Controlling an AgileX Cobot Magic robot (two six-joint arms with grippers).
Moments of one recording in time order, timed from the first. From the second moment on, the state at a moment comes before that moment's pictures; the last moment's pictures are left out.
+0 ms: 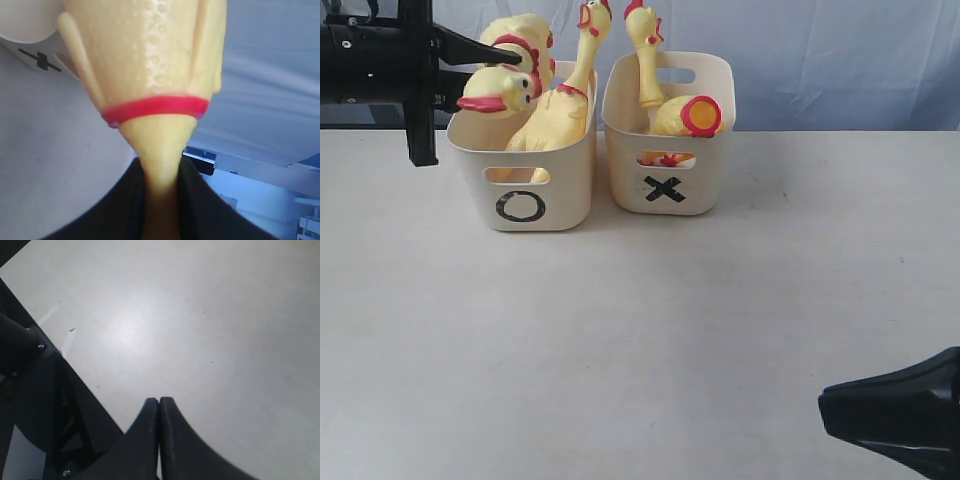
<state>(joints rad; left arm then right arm) -0.04 1.61 -1.09 -1.58 0.91 0.22 0.37 0.64 -0.49 0.81 0.91 -0.62</state>
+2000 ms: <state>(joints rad) -0.01 1.75 -1.09 -1.62 0.72 0.23 0.38 0.64 -0.49 0.81 0.93 -0.62</state>
